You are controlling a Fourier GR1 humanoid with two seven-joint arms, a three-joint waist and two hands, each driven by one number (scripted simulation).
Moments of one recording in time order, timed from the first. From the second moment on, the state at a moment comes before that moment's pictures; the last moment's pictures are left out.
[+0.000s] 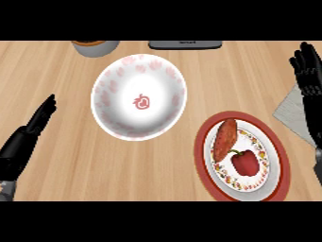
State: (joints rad) left arm -0.03 0.55 -0.18 -1.50 0.12 0.08 -0.18; right arm -0.25 -0.51 0.15 -1.68 -0.17 -0.26 -0.09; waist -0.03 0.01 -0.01
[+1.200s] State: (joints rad) left arm -0.15 0.25 -0.21 -1.49 0.15 0.24 0.02; right arm 0.43 -0.53 0.31 -2.05 0.12 -0.43 -0.55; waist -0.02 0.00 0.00
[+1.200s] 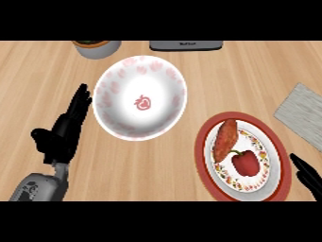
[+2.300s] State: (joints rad) left arm -0.18 0.20 -0.18 -1.51 0.11 0.21 0.06; right arm 0.29 -0.62 0.31 -2.13 0.33 -0.15 0.25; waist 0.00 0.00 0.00
